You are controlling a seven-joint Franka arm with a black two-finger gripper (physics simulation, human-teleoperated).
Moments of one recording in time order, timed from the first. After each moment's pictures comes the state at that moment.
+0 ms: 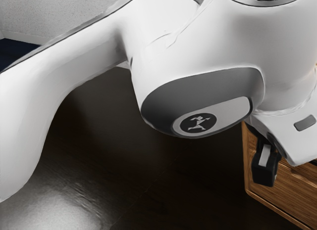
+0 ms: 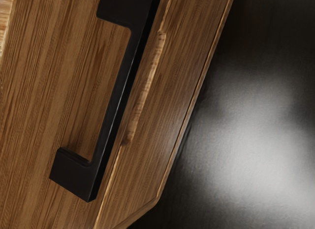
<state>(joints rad) -0.34 0.22 -0.47 -1.22 0.49 1.64 0.64</state>
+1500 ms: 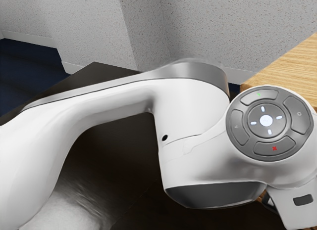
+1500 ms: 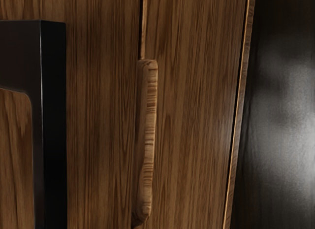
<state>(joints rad) -0.33 0.15 -0.42 -1.60 0.63 2.08 0.70</state>
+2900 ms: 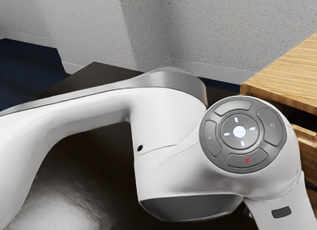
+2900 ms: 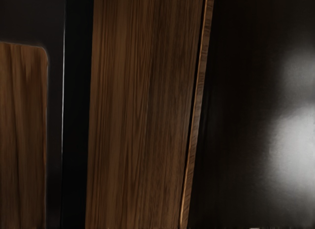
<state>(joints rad) -0.38 0.02 -0.36 -1.73 0.56 2.07 0.68</state>
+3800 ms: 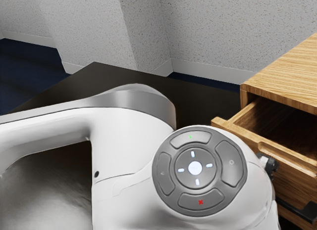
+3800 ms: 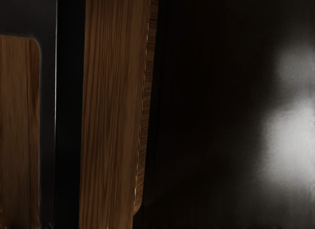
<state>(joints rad) -0.41 -0.12 -0.36 -1.88 0.51 2.06 0.67</state>
